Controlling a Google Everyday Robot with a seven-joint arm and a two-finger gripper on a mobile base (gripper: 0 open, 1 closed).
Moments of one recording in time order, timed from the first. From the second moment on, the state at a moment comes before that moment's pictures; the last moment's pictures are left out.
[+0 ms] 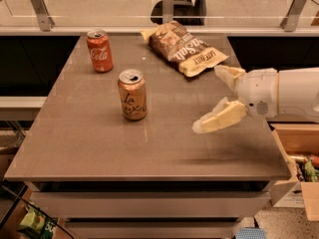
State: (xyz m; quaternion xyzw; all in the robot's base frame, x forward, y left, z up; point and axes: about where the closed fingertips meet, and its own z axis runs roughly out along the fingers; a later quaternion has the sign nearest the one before) arm 0.500 -0.108 0.896 -0.47 0.68 0.28 0.48
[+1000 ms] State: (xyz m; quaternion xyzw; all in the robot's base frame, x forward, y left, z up) arm 0.498 -0.043 0.878 -0.48 0.63 0.34 0.51
